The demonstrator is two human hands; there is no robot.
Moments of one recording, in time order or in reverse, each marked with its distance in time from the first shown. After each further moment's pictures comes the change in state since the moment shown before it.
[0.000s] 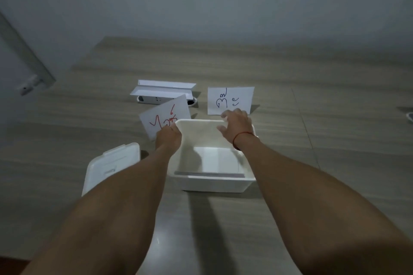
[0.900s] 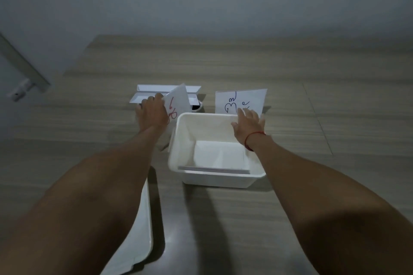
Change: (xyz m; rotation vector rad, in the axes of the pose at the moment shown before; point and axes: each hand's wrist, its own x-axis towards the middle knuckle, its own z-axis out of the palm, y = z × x) left_hand 0.114 0.019 -0.047 0.519 0.253 0.357; right_hand 0.061 0.001 0.023 -0.154 -0.119 0.157
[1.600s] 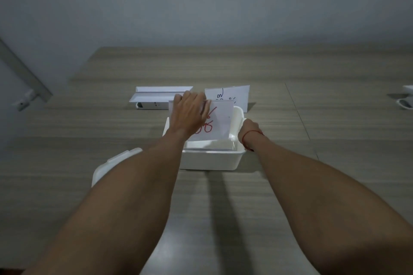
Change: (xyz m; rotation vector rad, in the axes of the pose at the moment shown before) left_hand -0.096 0.085 -0.041 -0.095 0.238 0.514; right_hand -0.089 0.027 -0.030 0.299 -0.091 0.301
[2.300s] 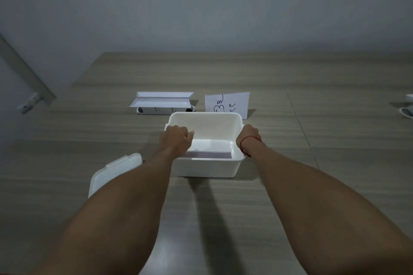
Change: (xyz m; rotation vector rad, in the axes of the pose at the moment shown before) left_hand -0.039 -0.026 0.023 -0.089 -0.465 -0.350; right_hand 0.005 -0.001 -0.002 0.060 0.049 0.041
